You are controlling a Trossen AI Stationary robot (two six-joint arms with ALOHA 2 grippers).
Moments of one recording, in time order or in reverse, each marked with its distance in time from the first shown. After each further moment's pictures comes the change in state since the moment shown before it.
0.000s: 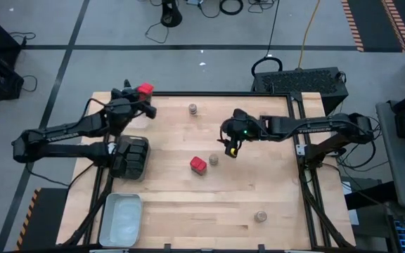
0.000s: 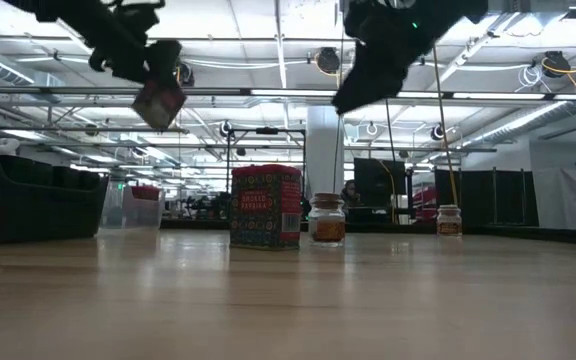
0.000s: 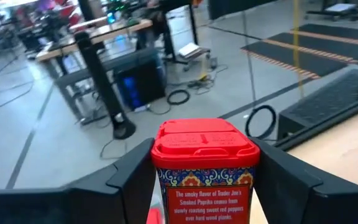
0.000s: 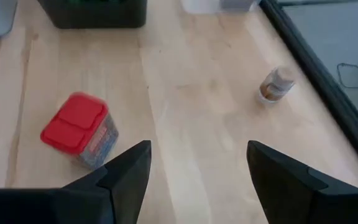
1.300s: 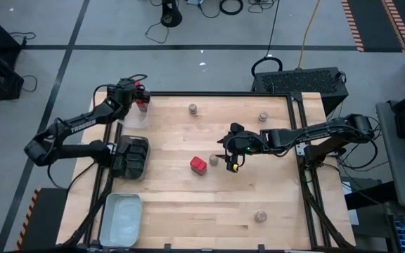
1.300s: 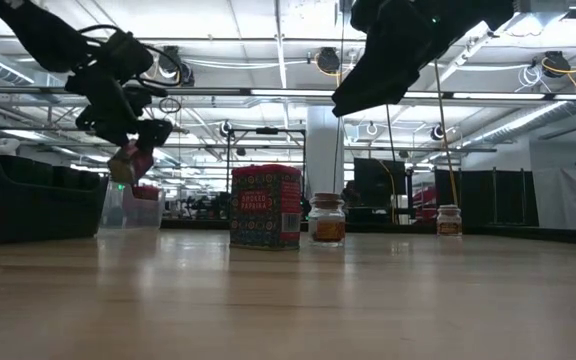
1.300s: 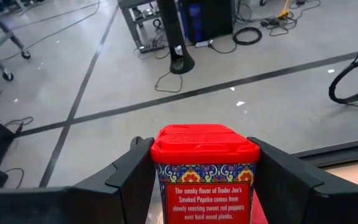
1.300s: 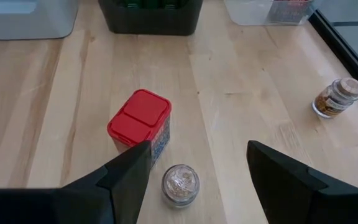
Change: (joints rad) left arm 0.552 0.269 -0.112 0.149 0.236 -0.048; right arm 0.138 0.002 -0.114 0.176 0.004 0.040
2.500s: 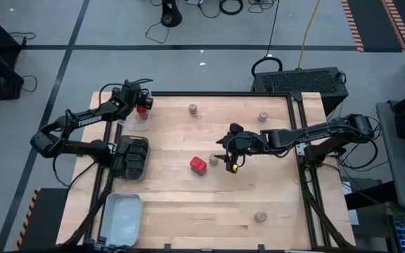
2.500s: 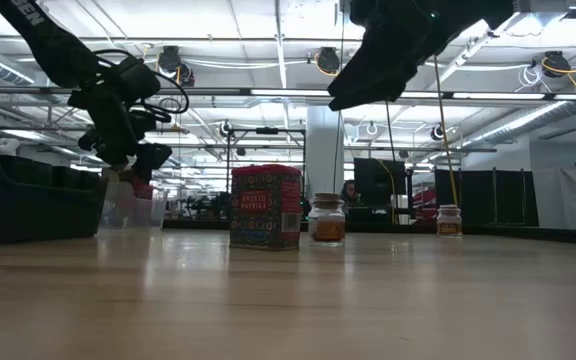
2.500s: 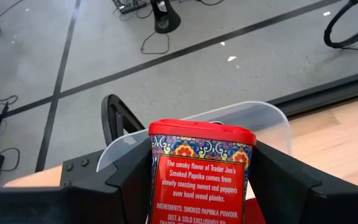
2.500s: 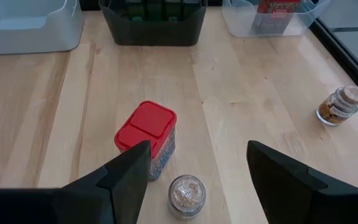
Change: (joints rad) left arm 0.030 0.118 -0.006 -0.030 0.094 0.024; right arm 0.009 0.000 0.000 0.034 -0.001 0.016
